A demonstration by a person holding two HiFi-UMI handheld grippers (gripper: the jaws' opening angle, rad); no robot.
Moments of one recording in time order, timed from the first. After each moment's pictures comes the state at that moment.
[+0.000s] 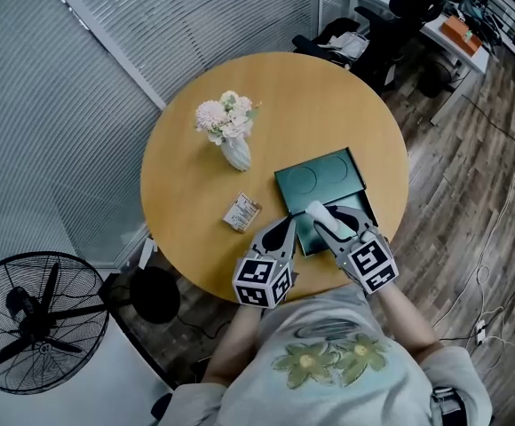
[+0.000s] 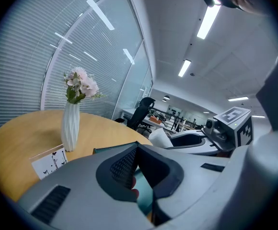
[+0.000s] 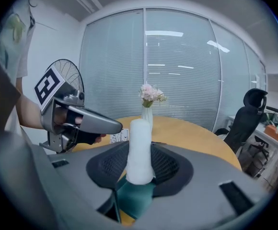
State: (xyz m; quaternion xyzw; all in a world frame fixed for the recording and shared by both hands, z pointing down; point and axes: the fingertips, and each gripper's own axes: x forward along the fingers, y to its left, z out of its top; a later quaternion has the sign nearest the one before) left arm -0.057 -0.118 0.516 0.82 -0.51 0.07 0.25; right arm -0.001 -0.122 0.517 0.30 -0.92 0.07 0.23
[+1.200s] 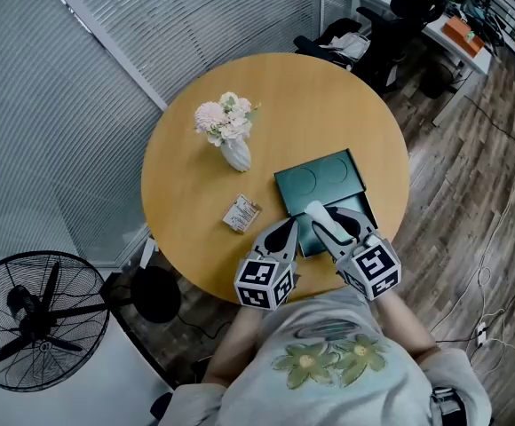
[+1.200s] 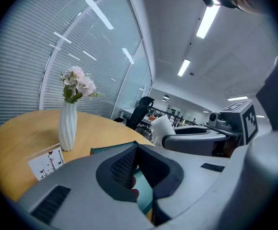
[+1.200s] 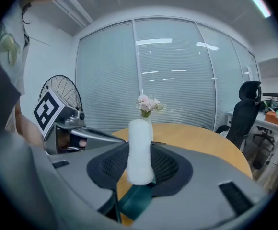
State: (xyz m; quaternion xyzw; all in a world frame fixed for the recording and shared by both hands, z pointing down) left arm -0.048 -0.118 0.515 0.83 -0.50 0.07 0.25; right arm -0.002 -0.122 0.489 0.31 -0.93 0.11 0.17
